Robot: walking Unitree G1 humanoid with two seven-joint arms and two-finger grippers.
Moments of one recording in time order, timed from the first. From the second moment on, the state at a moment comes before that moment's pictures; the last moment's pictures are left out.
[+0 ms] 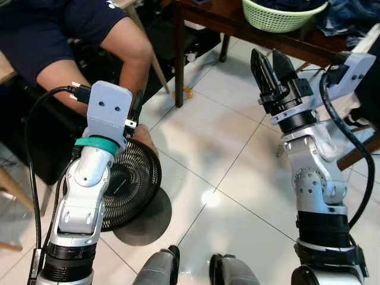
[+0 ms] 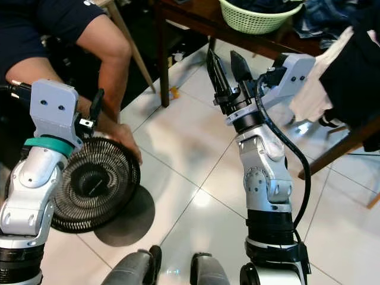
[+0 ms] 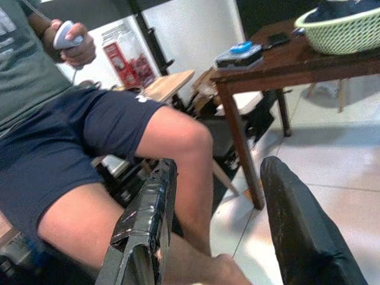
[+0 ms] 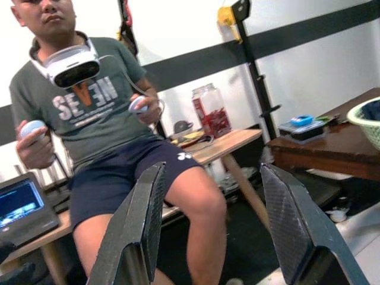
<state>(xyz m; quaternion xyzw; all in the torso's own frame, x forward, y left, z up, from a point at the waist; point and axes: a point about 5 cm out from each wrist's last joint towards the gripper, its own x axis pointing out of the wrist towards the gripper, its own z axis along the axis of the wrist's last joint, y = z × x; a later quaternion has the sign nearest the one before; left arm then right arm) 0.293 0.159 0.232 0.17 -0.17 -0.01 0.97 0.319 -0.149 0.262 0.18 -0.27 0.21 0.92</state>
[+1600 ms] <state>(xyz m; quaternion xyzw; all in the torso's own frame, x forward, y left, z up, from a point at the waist) 0.294 0.156 0.220 0.13 -0.13 -0.01 0.98 0.325 -0.157 0.231 0.14 -0.22 0.17 0.95</state>
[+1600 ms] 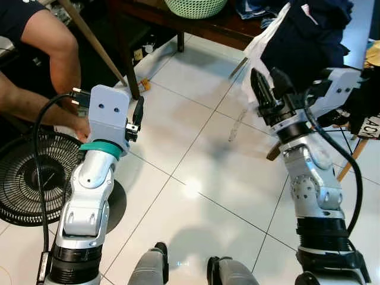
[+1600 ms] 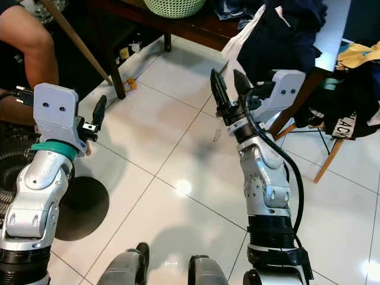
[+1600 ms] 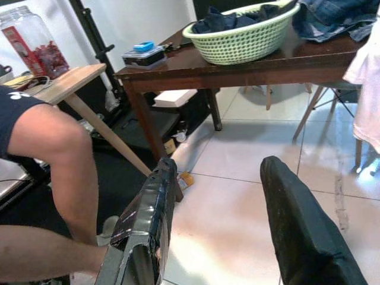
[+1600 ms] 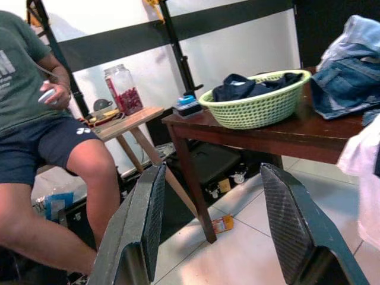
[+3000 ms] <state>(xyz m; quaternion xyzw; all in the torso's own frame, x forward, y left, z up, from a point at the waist) 0.308 0.158 0.185 0.13 -0.08 0.00 0.99 0.327 -0.167 0.171 0.02 -0.18 0.07 0.98</state>
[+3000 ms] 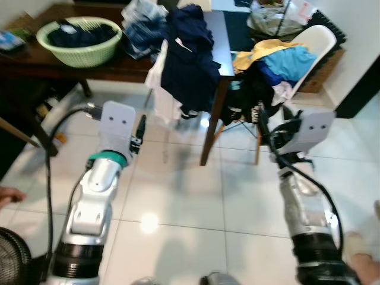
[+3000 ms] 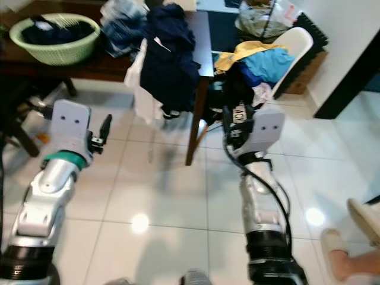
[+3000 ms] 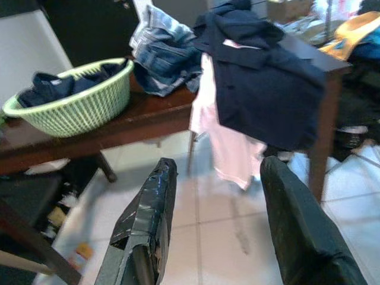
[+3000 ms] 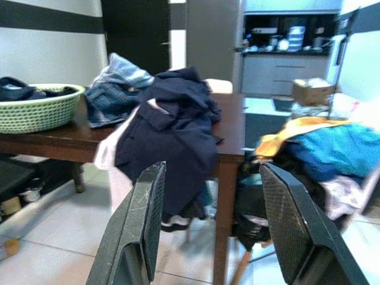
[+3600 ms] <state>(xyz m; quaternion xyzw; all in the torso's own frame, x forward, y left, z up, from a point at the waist) 0.305 0.162 0.215 0.18 -0.16 0.05 0.97 0.333 -0.146 0.211 0.02 -0.25 0.16 0.95</state>
